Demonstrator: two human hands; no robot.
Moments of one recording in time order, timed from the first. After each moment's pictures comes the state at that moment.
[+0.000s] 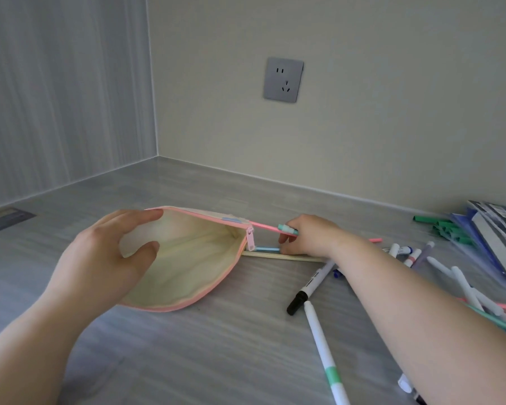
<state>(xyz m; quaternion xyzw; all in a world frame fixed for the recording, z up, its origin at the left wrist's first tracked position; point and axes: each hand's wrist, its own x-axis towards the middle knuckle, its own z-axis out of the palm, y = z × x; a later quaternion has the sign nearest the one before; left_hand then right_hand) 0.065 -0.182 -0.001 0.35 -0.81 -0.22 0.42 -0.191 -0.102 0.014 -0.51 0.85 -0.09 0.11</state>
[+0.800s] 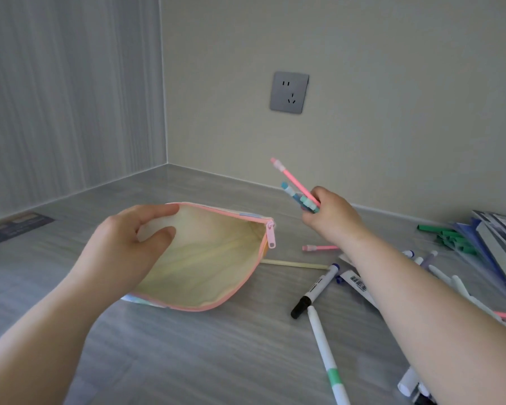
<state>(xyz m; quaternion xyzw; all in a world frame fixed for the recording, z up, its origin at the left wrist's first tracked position) 0.063 -0.169 0.025 0.37 -0.78 -0.29 0.41 -0.193 -0.097 0.038 -0.45 0.85 -0.27 -0.05</state>
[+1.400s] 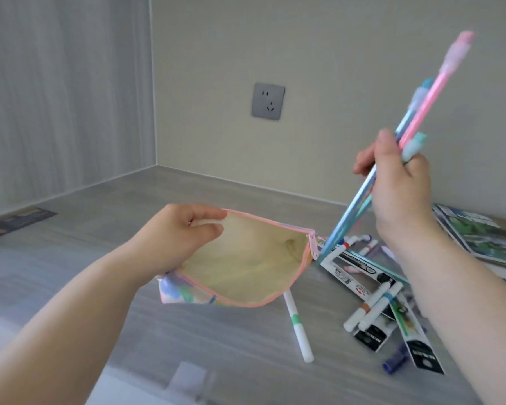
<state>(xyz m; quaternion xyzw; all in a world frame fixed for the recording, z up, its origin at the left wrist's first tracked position) 0.053 -0.110 0.049 0.32 -0.81 -0.39 0.29 -0.129 0.020 0.101 -0.38 0.60 -0.70 -0.11</state>
